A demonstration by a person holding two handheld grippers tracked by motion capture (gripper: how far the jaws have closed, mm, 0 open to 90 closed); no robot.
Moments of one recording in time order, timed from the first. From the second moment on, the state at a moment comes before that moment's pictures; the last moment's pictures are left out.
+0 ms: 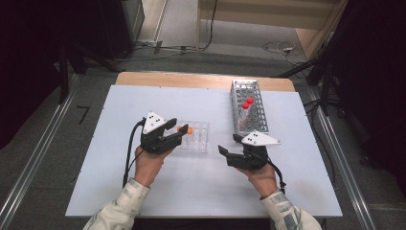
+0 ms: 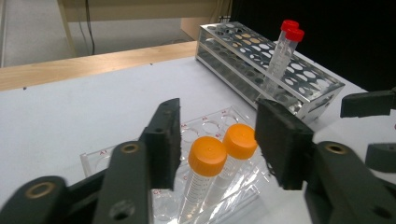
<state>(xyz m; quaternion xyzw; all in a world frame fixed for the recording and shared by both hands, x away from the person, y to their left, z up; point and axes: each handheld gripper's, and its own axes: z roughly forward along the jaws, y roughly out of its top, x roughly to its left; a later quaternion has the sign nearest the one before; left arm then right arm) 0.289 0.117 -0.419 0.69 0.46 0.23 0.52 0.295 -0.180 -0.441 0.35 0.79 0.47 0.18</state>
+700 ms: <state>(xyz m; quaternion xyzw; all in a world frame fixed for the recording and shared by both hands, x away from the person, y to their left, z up) 0.289 0.114 -0.418 0.68 0.47 0.23 0.52 0.351 -0.199 -0.437 0.45 0.72 0.44 0.28</state>
